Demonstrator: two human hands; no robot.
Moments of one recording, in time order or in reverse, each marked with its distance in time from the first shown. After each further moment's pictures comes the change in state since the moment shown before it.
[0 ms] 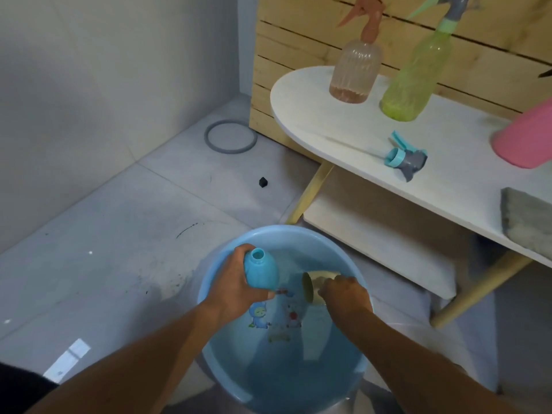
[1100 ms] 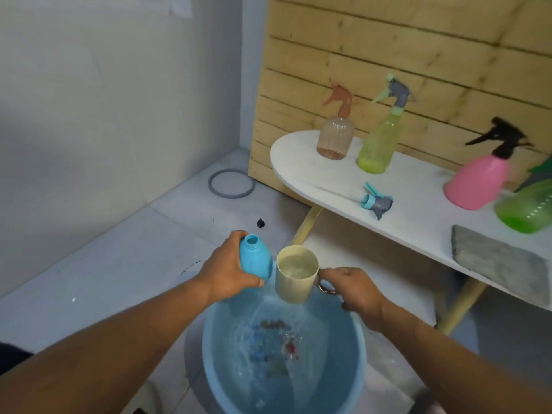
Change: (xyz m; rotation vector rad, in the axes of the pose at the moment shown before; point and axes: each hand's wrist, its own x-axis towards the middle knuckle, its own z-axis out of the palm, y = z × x) left_hand -0.003 0.100 -0.086 0.193 -0.002 0.130; right_hand -0.063 0.018 -0.123 1.346 0.055 0.093
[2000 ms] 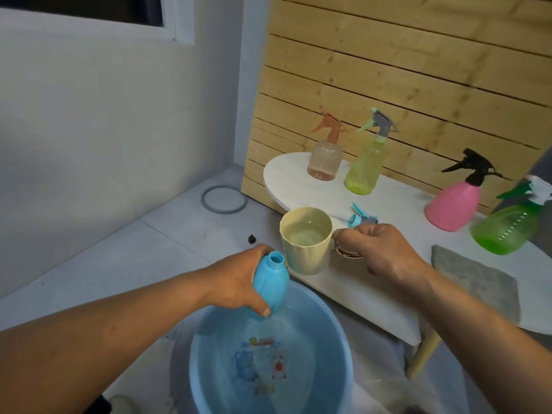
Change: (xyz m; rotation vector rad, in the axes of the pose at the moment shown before) left_hand -0.013 0.072 -0.025 0.192 -0.334 0.171; right_hand -0.062 -0.117 -0.063 -0.082 0.172 -0.267
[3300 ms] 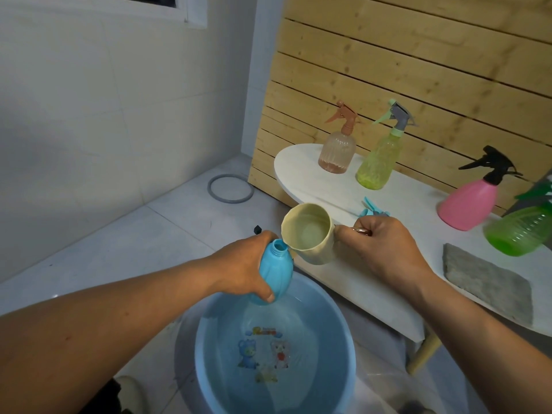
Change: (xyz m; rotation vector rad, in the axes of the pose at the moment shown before) left_hand 0.001 -0.009 -0.002 0.100 0.055 -0.001; right_hand 0.001 -0.001 0.020 -0.323 0.164 -0.125
